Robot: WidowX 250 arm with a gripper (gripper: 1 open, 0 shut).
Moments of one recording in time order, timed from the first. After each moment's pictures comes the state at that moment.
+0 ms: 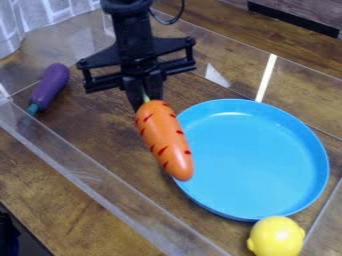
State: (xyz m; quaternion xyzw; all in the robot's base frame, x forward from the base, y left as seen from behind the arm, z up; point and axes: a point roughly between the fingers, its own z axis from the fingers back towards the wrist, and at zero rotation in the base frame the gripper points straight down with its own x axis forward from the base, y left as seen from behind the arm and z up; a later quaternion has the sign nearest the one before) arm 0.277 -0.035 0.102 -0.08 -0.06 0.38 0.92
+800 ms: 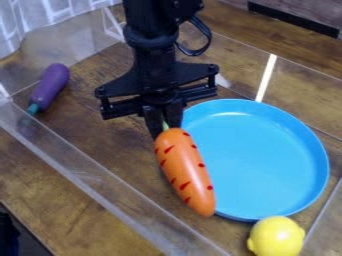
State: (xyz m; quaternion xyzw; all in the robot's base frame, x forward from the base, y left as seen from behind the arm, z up) arm 0.269 -0.063 0.094 -0.06 -0.10 0.38 0.92
